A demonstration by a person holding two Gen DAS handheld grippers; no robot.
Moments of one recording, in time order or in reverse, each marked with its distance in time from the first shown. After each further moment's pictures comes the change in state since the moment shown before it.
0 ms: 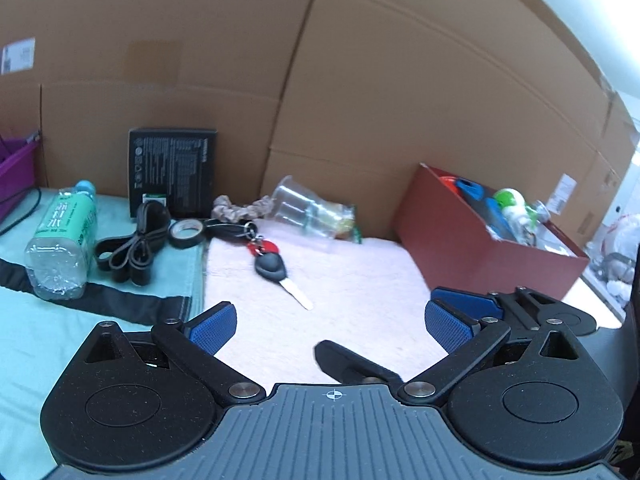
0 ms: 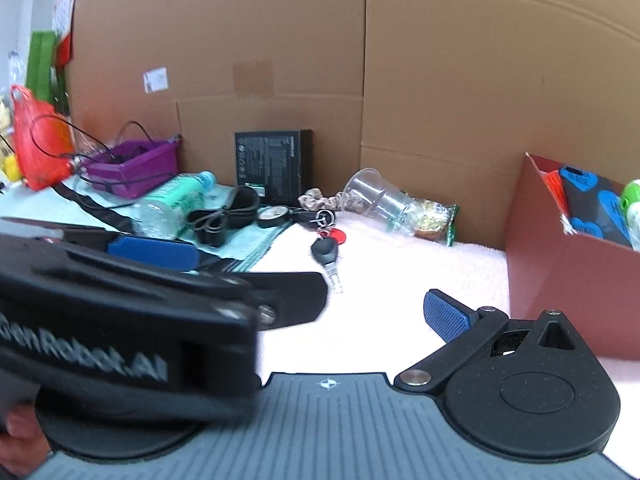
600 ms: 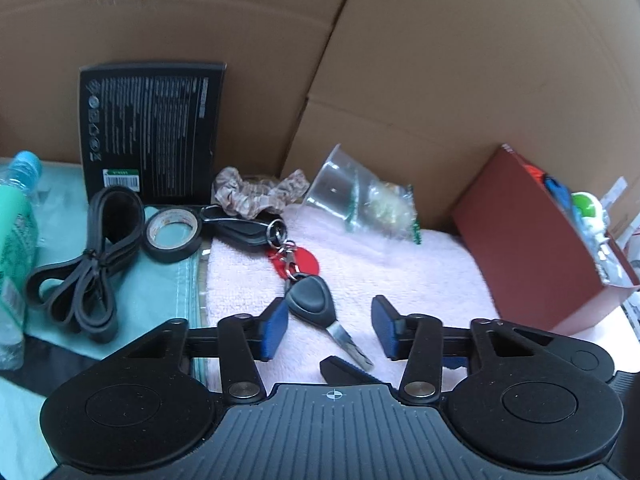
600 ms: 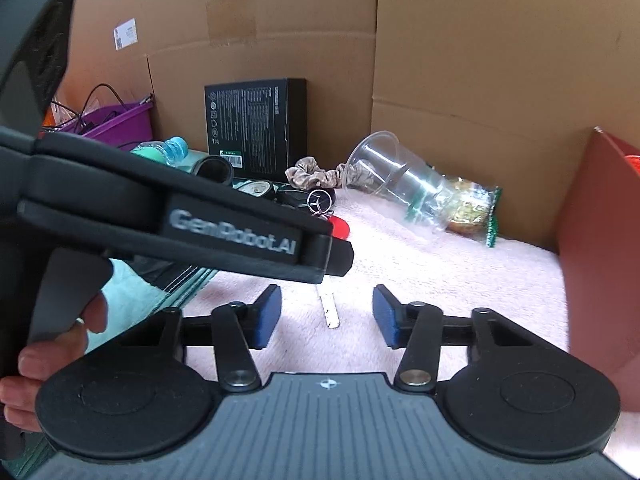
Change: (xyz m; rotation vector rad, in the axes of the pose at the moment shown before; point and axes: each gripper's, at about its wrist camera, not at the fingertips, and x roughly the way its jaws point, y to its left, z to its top) left arm 0.117 0.045 0.040 -0.070 0.204 -0.013; right arm 0.091 -0.014 0.015 -0.002 0.140 0.050
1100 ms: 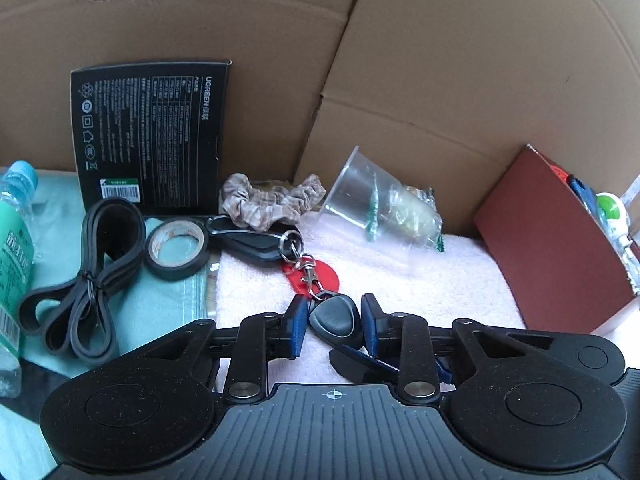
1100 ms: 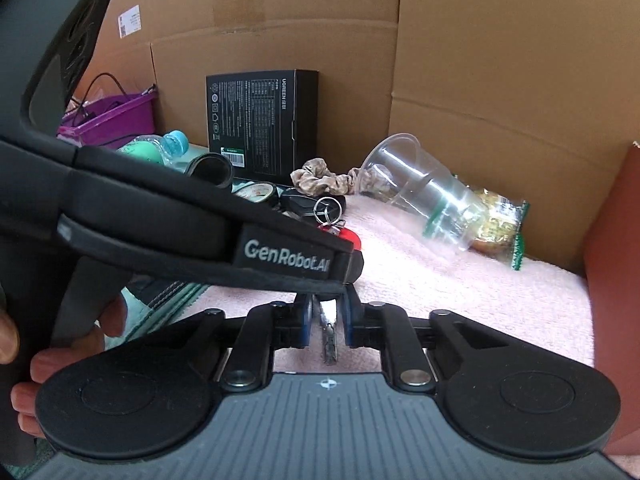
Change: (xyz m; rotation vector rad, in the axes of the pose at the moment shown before) left arm 0.008 0.002 0.003 0.018 -0.007 0.033; right arm 0.025 0.001 0.010 -0.045 0.008 0.027
